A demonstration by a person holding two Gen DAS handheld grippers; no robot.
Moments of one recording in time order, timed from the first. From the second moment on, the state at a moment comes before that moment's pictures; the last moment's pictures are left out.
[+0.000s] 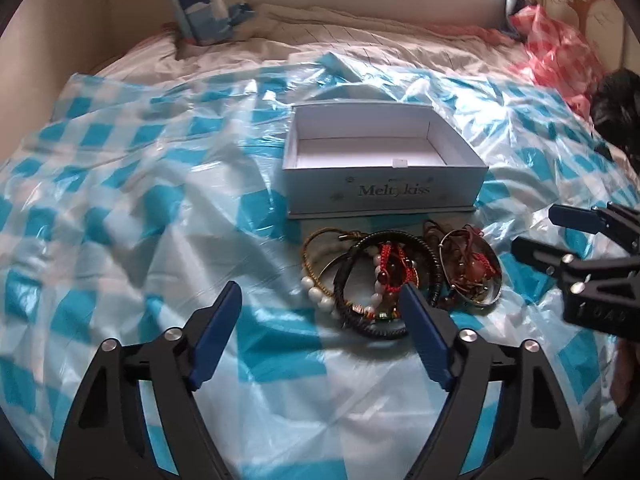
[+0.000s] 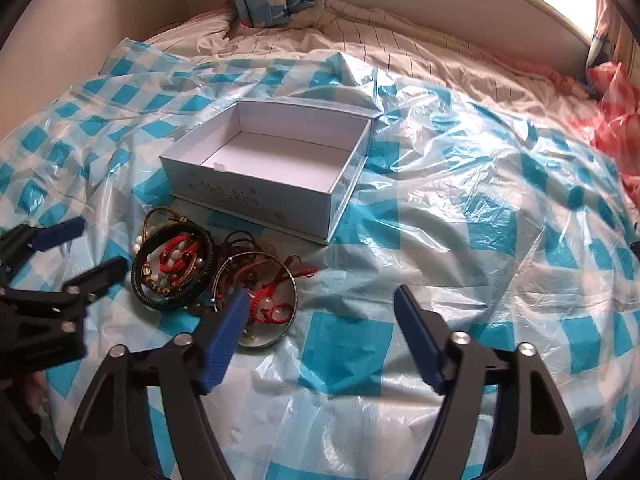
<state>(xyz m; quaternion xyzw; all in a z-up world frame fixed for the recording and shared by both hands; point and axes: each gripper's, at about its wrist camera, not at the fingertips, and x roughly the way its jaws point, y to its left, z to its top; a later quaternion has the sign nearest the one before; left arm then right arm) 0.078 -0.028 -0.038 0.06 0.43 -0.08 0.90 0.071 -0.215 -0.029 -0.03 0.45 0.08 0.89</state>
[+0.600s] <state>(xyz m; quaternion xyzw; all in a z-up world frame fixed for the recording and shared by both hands) 0.099 -0.034 -0.053 0.06 0.44 -0.11 0.89 0.078 -0.228 -0.018 0.02 0.45 0.08 0.89</state>
